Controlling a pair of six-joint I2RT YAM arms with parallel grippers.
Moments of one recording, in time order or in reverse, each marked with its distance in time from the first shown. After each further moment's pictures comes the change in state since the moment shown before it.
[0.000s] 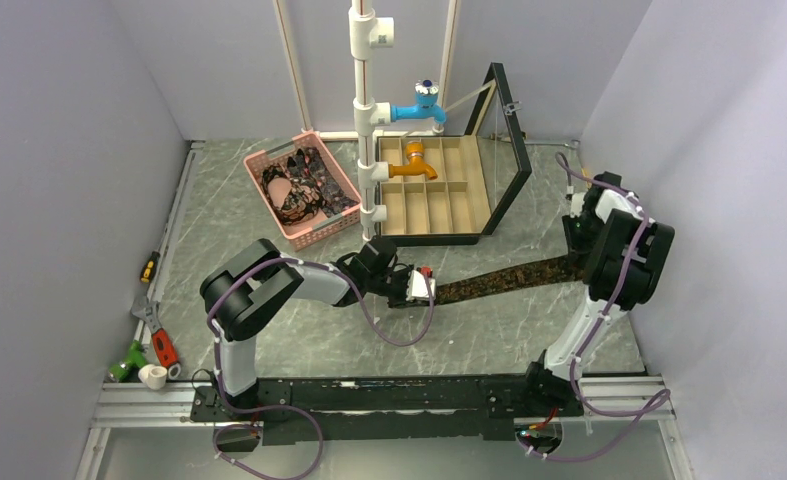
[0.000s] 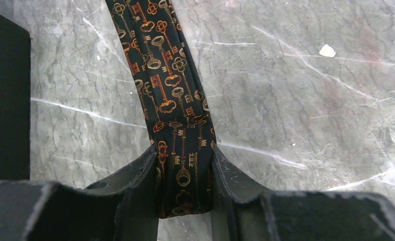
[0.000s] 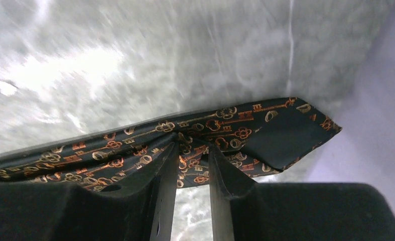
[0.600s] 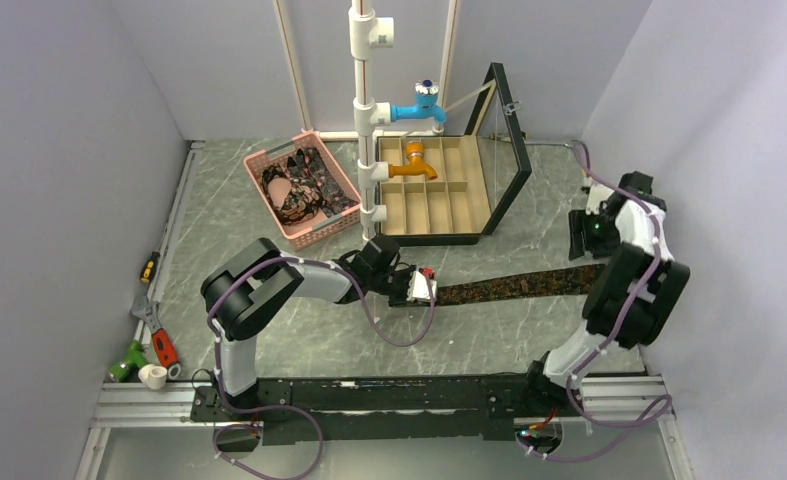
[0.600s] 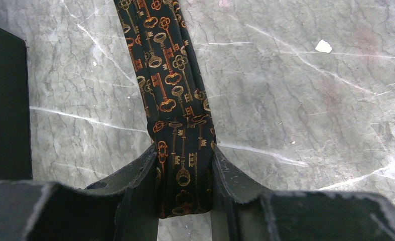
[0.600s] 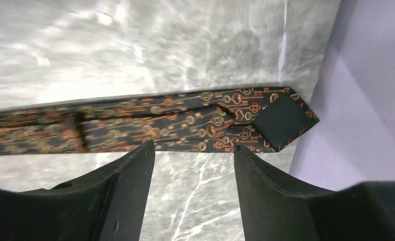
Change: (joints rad) left arm -0.001 0.004 0.033 -0.066 0.018 0.063; right arm -0.088 -0.256 -0.123 -0.053 -0.139 -0.100
